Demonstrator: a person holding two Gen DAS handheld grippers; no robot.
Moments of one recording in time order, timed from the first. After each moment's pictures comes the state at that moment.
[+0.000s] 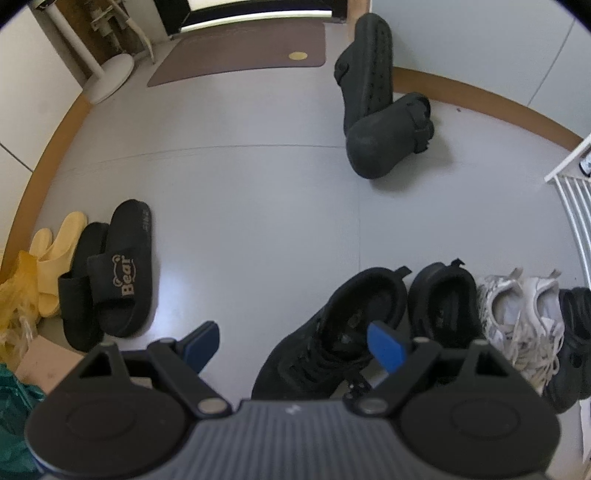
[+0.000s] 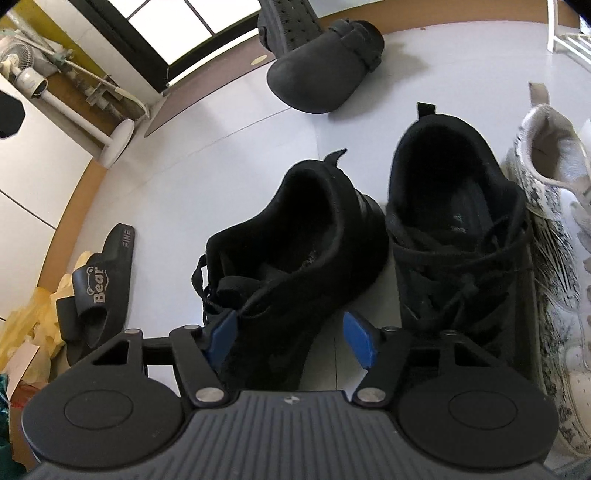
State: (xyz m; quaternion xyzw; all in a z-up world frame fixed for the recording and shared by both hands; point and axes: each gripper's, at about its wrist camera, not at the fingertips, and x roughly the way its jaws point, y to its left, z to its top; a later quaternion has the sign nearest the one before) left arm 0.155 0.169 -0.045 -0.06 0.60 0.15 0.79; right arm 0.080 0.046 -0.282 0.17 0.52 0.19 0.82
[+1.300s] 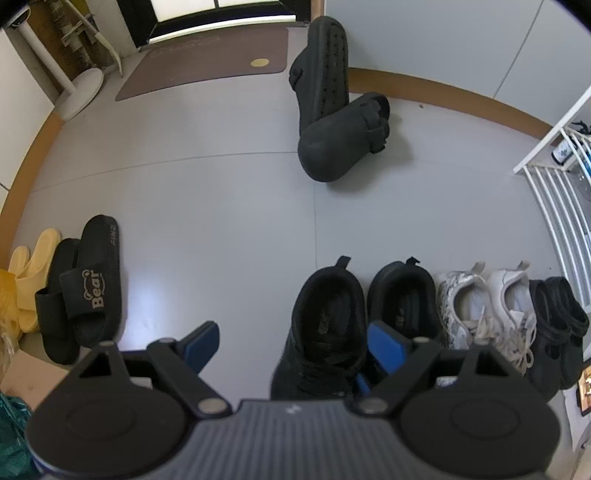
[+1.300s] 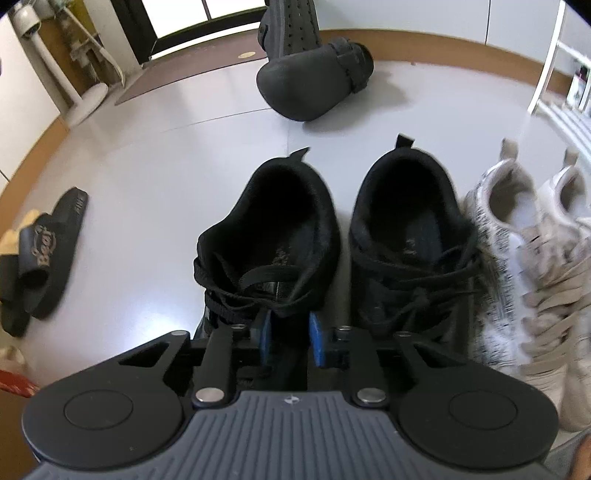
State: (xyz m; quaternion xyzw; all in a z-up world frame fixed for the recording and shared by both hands) left arm 0.165 0.134 -0.041 -0.06 0.60 0.11 0.79; right arm 0.060 0.061 -0.266 0.02 0.51 0.12 0.85
